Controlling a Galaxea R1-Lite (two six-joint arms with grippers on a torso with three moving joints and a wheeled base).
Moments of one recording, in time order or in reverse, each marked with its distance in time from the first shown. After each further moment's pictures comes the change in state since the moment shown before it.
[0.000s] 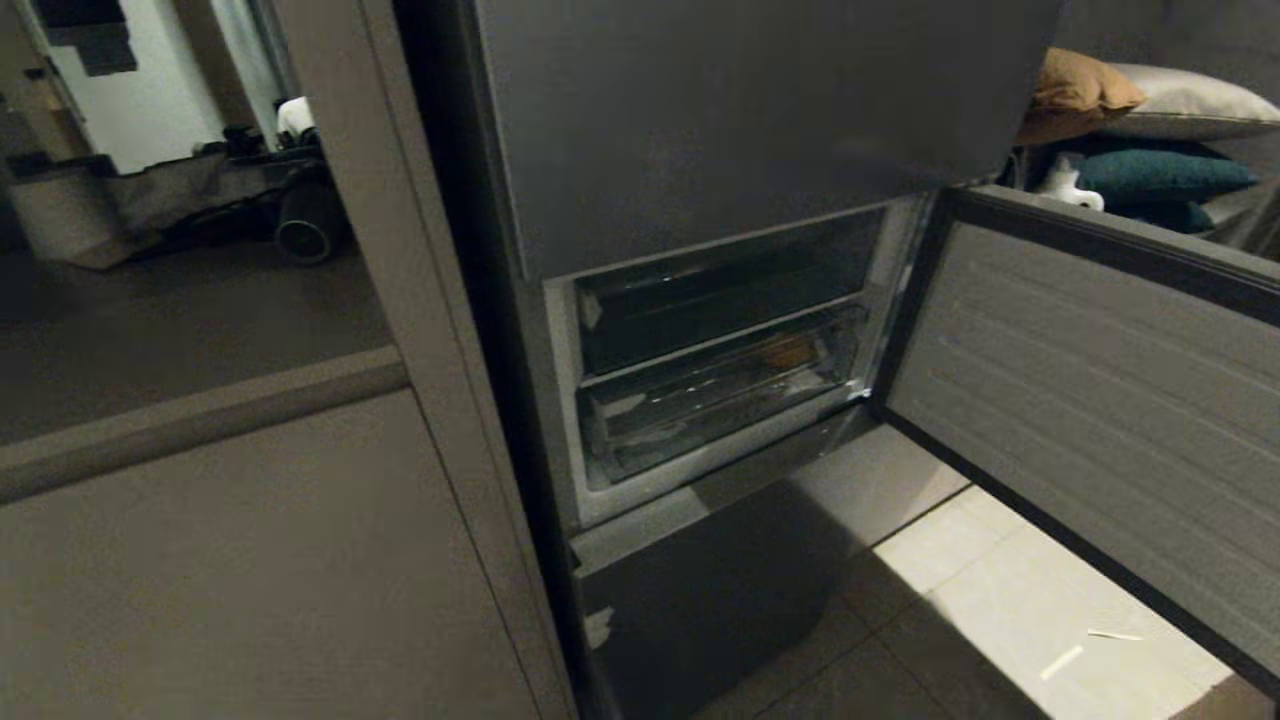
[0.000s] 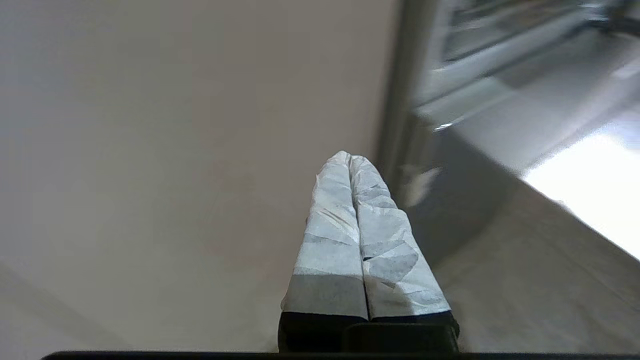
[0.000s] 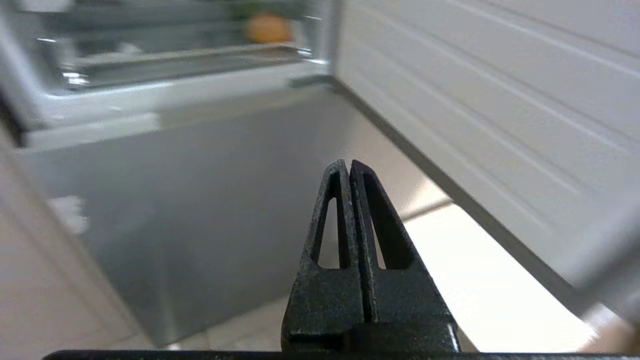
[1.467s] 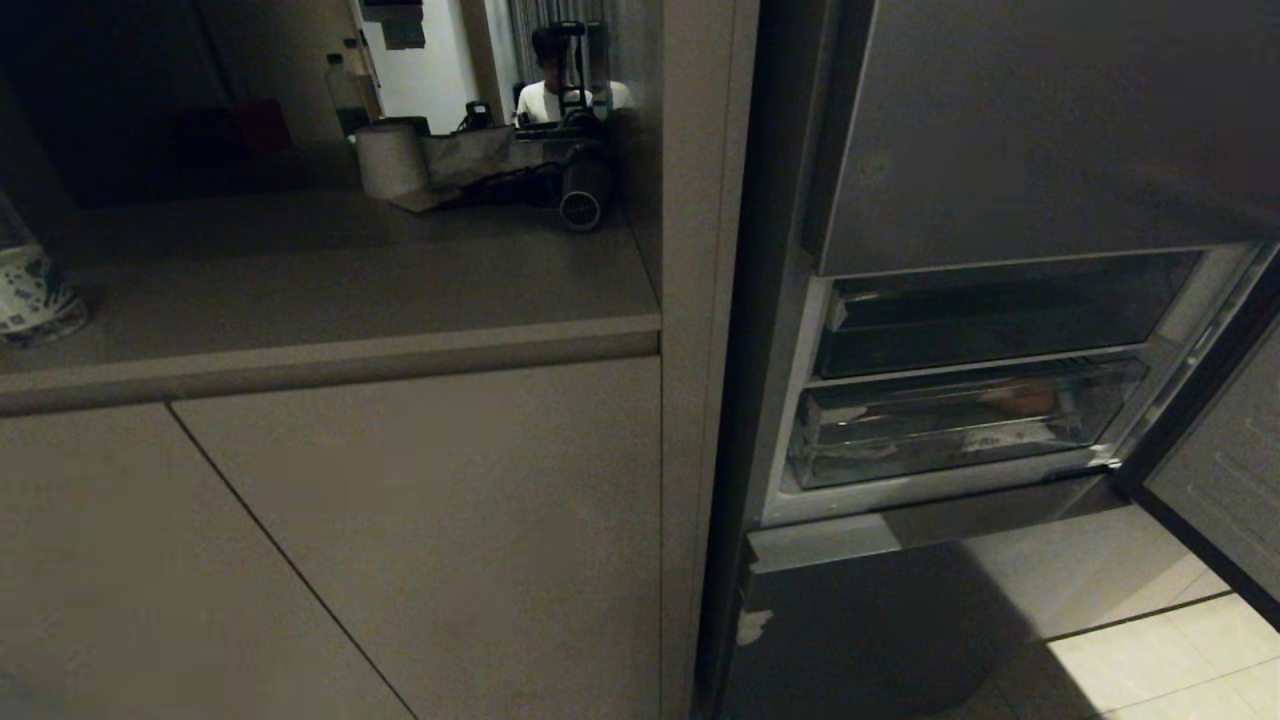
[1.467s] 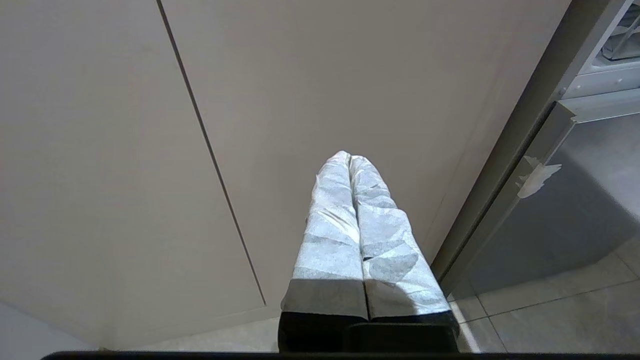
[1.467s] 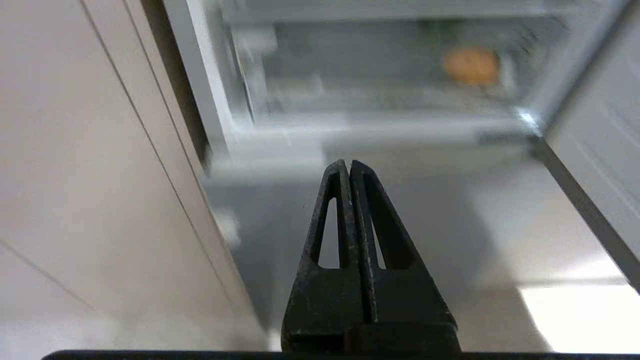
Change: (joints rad) left arm 0.001 0.000 0.000 0.001 0.000 0.000; right arm 0.014 0.384 -0.109 -0.172 0.038 0.049
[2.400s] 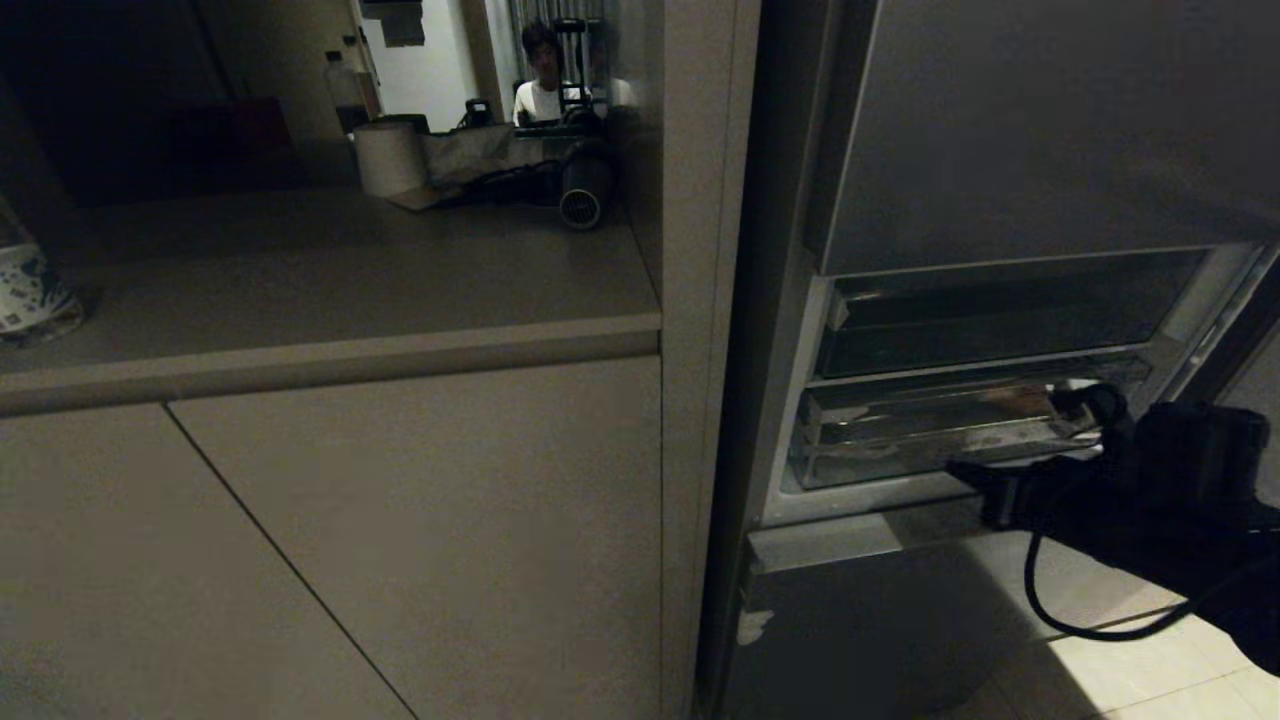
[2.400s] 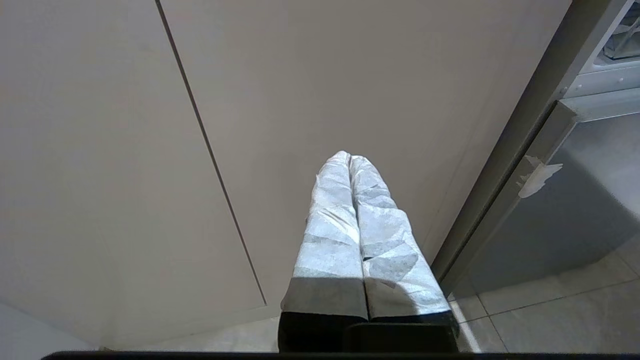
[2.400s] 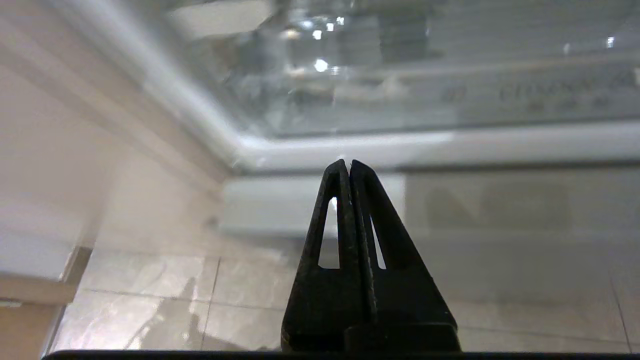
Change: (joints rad) left arm 0.000 0.000 0.000 0.000 0.000 0.001; right arm 0.005 1.401 -0.358 -0.741 0.227 0.115
